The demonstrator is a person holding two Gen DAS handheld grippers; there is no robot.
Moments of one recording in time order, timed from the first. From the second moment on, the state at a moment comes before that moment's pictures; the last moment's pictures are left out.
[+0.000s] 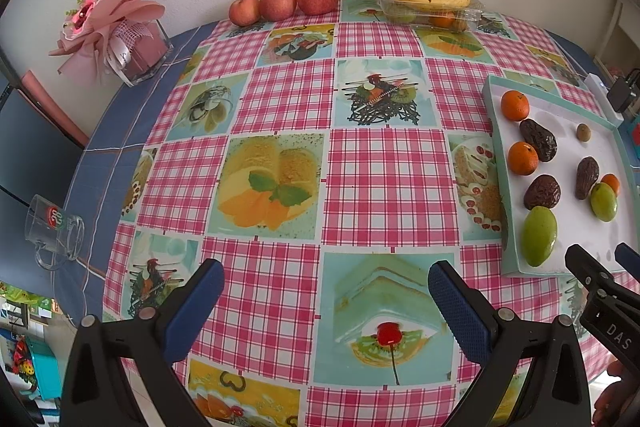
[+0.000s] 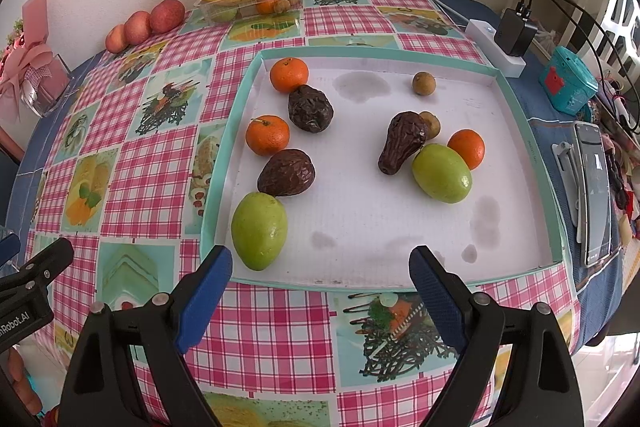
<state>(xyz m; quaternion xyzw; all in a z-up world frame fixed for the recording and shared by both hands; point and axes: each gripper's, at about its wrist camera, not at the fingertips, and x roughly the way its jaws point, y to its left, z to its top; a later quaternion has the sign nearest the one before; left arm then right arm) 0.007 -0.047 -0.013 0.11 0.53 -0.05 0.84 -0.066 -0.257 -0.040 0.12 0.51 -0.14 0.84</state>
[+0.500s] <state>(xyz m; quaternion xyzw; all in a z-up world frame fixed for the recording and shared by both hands) 0.007 -0.047 -0.012 0.11 0.53 -0.05 0.84 -0.066 -0.255 -0.039 0.12 0.51 -0.14 0.84</state>
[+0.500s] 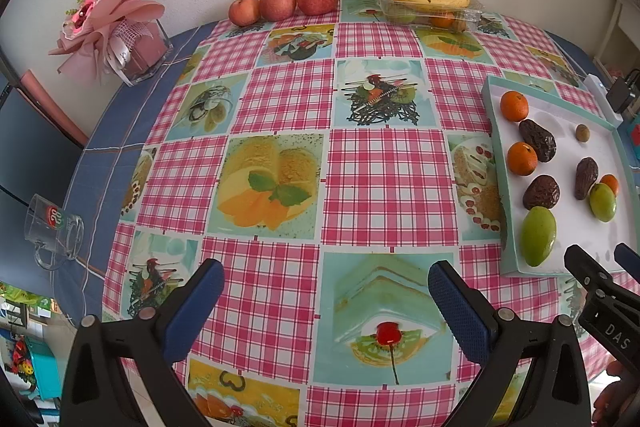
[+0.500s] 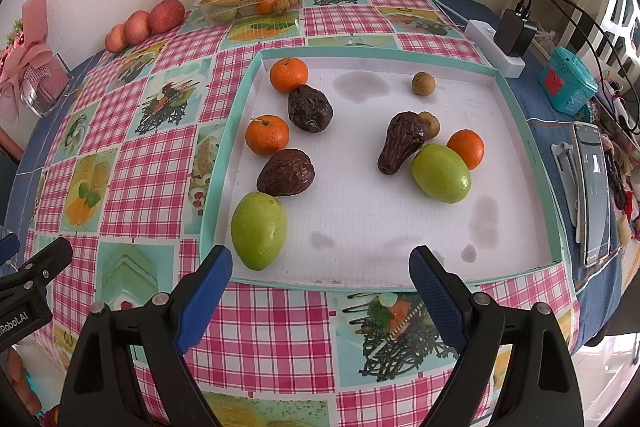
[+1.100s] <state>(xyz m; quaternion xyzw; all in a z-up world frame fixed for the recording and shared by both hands) 0.007 -0.047 -0.013 0.11 0.53 -0.05 0.84 -0.067 -0.257 -0.039 0.11 0.51 -0.14 0.84</state>
